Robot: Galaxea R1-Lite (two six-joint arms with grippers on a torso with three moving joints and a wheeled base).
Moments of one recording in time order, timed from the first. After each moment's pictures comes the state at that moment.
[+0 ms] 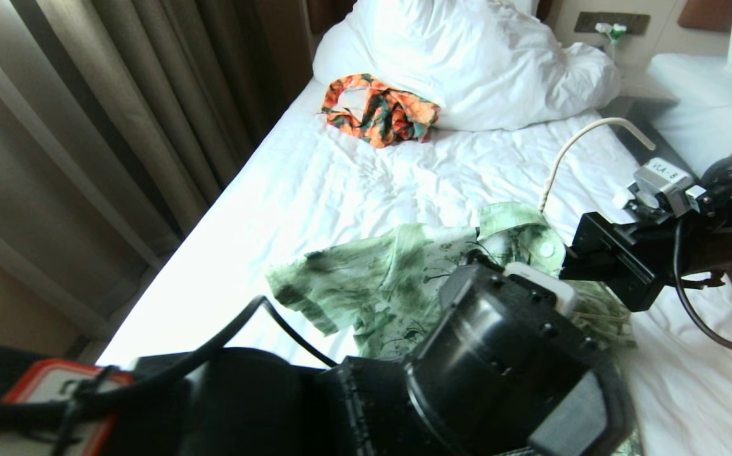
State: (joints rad) left arm -1.27 1.79 -1.18 -0.05 0.43 -0.16; right arm 0.10 1.94 -1.56 0.84 1.50 -1.39
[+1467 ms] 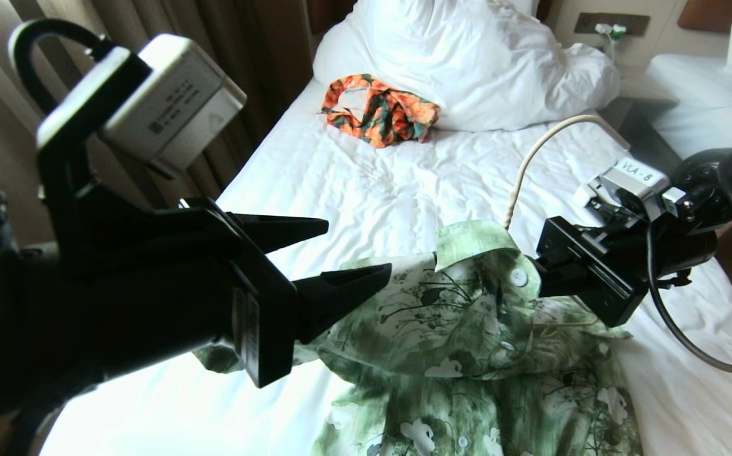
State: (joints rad) left arm -1.04 1.29 -1.02 -0.05 0.24 0.10; right arm 0.26 1.92 -1.58 0.84 1.49 -1.37
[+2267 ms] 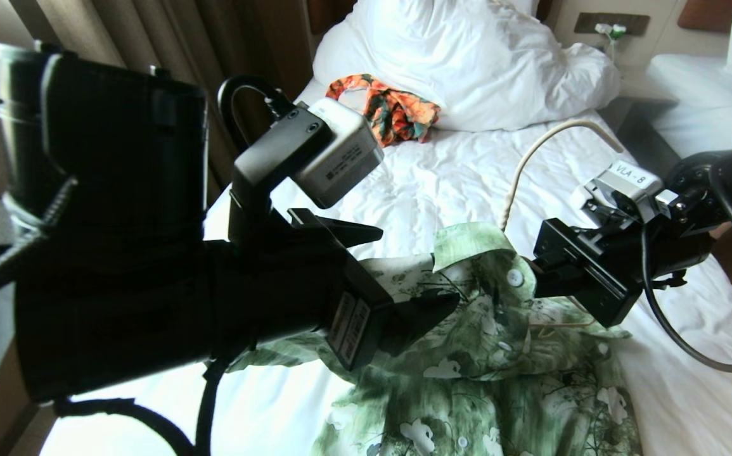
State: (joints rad) left arm -0.99 1.46 -1.09 -0.08 0.10 0.18; right arm 0.26 1.94 -1.58 0.84 1.49 -1.37
